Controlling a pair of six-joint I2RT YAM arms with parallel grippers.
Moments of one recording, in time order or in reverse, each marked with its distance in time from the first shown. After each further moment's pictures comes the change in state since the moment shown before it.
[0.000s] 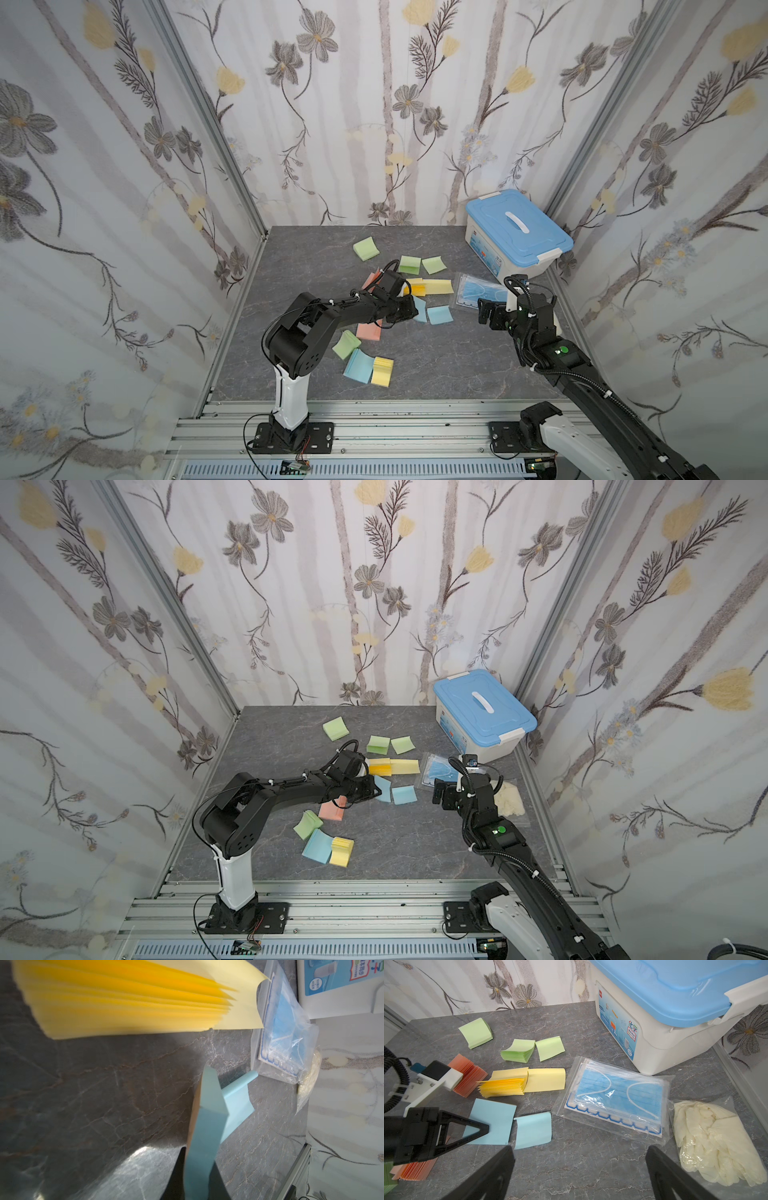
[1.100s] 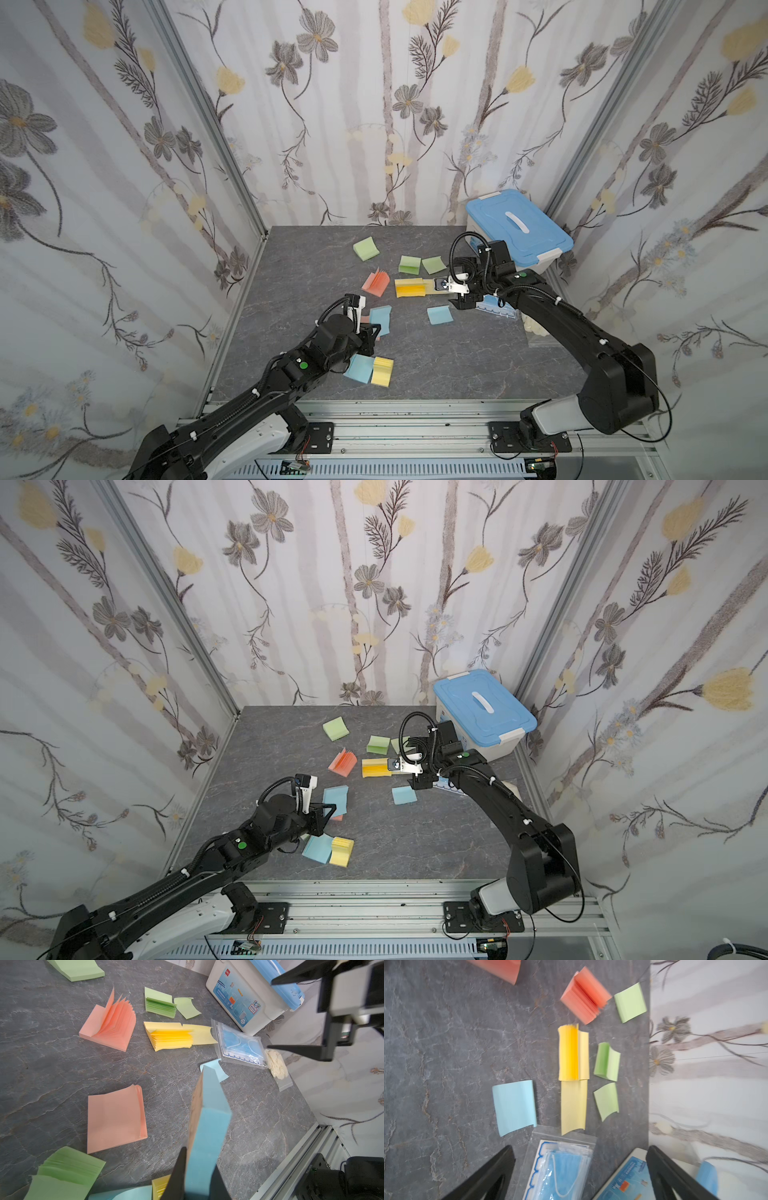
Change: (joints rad) left arm -0.104 -1.052 -0.616 -0.084 -0.364 0.214; right arm 0.034 0.579 0.569 -0.222 -0.466 -1.532
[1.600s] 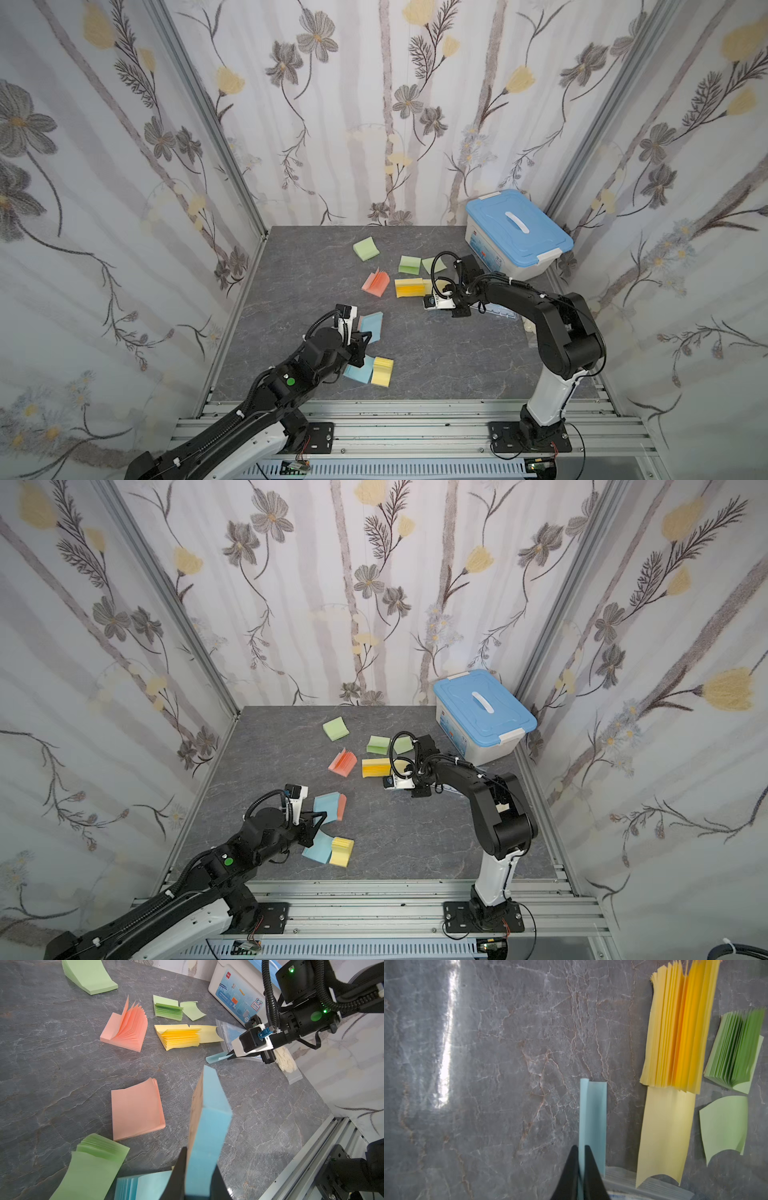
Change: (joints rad) left arm 0.000 -0.211 -0.120 -0.050 -0.039 0.097; right arm -0.005 0.422 -0.007 0.004 0.012 -0.088
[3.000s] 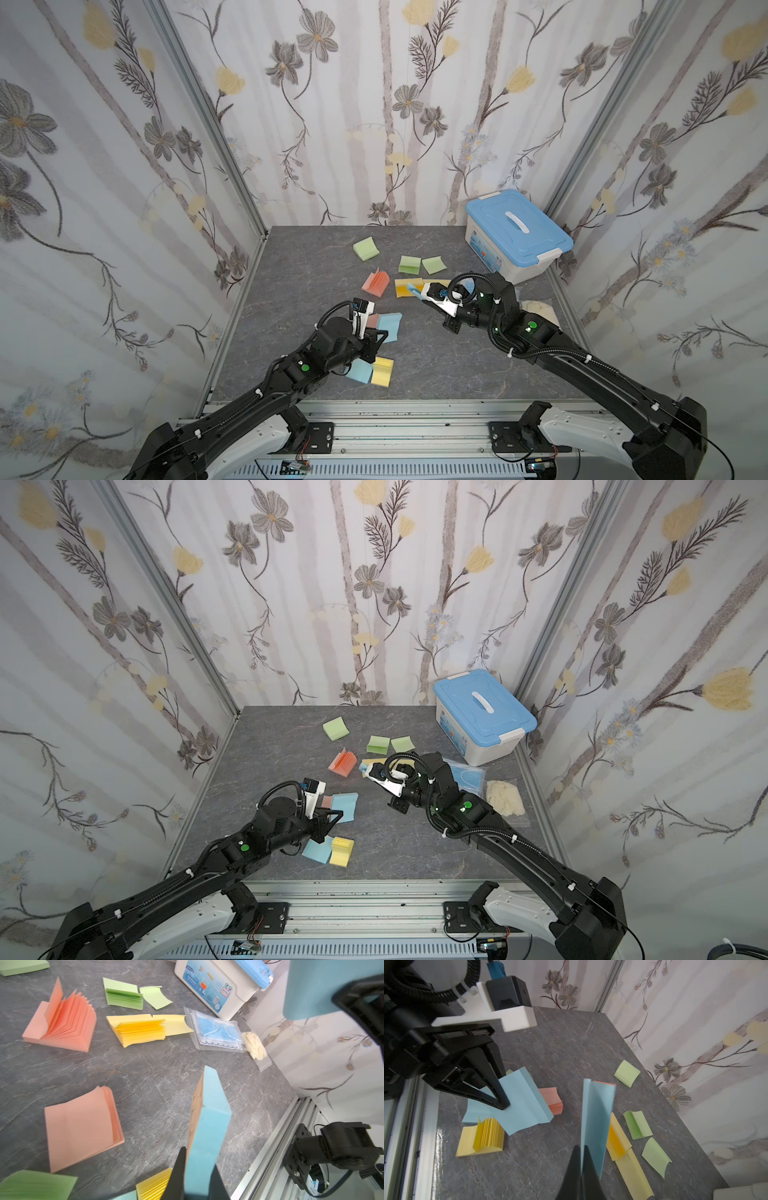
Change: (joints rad) left arm -0.001 0.178 0.060 0.117 0.174 0.007; right arm 0.353 -0.722 -0.256 0.295 0.048 0.826
